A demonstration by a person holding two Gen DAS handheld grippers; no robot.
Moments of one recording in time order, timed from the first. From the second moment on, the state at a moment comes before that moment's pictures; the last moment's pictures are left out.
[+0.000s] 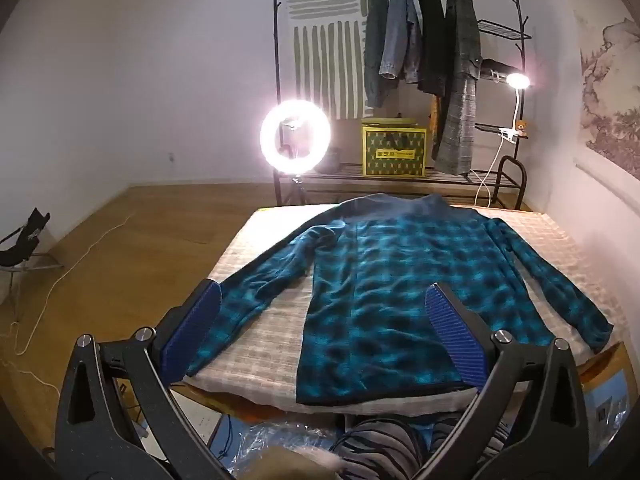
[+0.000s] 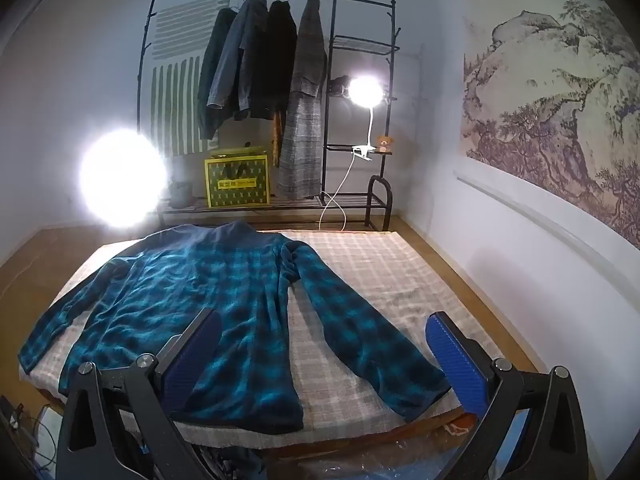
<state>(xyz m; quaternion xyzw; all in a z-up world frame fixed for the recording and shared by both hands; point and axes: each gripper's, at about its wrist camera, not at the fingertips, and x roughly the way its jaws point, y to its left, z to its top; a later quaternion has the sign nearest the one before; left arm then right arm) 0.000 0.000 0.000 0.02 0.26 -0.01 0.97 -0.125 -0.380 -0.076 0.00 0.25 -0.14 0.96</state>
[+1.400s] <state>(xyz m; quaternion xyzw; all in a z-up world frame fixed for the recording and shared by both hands) -0.002 0.004 0.014 0.00 0.25 -0.01 0.97 -0.122 -0.383 -0.068 -0.01 0.25 -0.15 0.96</state>
